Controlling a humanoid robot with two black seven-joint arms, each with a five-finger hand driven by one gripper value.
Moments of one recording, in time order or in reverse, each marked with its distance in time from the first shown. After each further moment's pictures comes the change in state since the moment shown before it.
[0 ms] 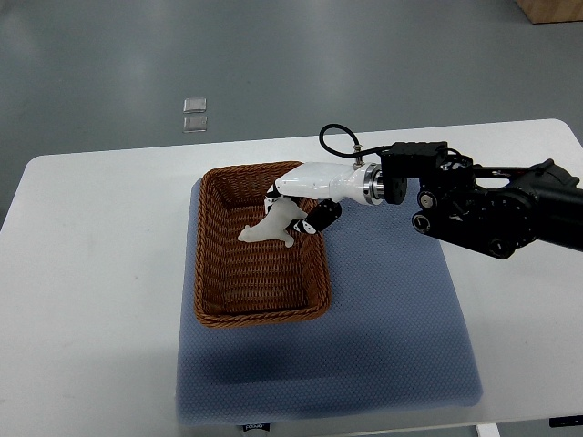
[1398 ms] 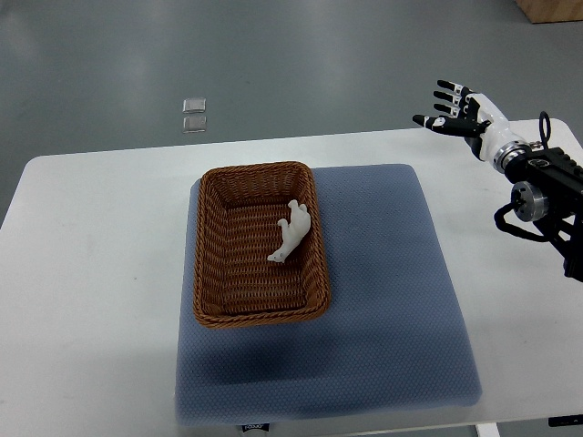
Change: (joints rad) left arm 0.000 0.000 0.000 0.000 0.000 0.000 0.000; right arm -0.294 -0.076 0.466 -0.392 1.166 -0.091 -0.043
